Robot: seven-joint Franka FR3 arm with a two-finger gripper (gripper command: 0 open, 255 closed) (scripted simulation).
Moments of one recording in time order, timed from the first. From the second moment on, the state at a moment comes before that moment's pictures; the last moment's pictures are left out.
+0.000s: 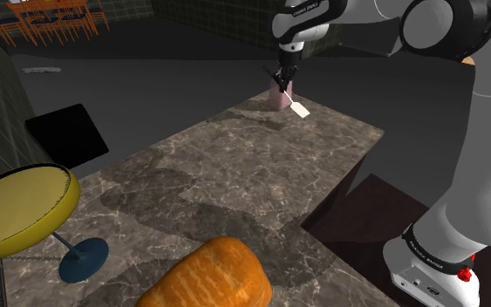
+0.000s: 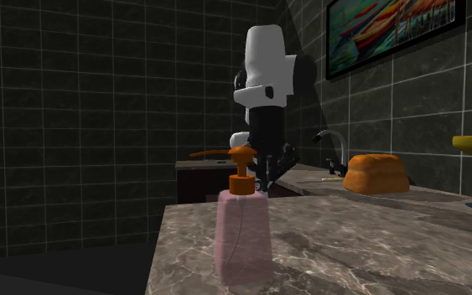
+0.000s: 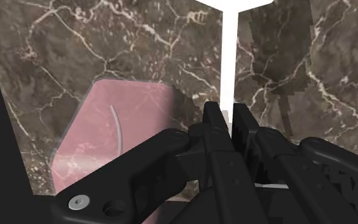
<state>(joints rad) -0.04 0.42 -0.20 -1.58 0.11 2.05 -0.35</state>
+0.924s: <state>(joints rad) -0.04 0.39 -0.20 -1.44 0.10 1.88 -0.33</state>
